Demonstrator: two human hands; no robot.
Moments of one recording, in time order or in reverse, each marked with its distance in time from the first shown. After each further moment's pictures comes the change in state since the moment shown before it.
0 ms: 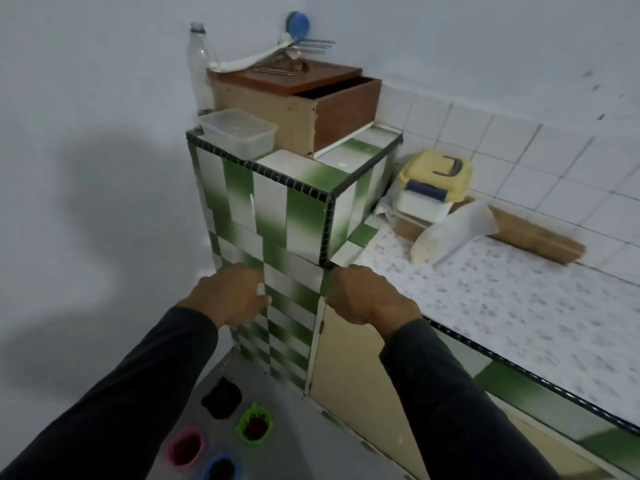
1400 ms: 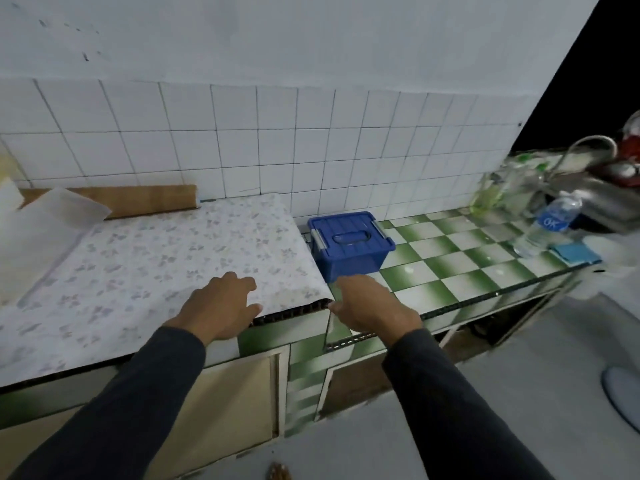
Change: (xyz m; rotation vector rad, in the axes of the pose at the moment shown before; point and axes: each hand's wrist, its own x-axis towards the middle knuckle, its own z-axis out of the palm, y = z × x) left_hand -0.025 0.596 0.202 0.310 -0.138 0.813; right_hand -0.409 0.470 0.060 0.255 0.123 0.929
